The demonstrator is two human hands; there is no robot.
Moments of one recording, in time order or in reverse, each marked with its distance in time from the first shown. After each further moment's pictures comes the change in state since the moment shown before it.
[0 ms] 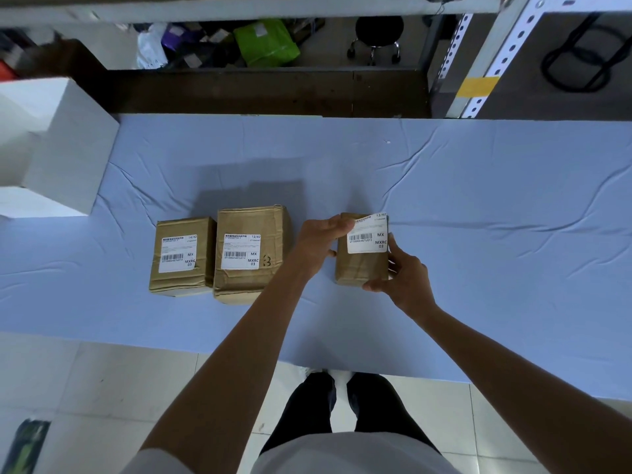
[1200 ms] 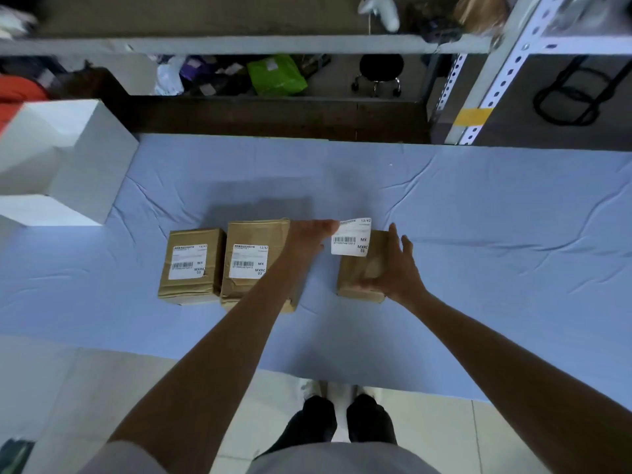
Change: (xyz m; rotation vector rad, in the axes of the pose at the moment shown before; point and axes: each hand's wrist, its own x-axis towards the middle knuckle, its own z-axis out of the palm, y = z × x) left_hand -0.005 0.016 -0.022 -0.011 0.202 0.093; right_hand 0.024 -0.023 0.007 -0.305 -0.015 0.052
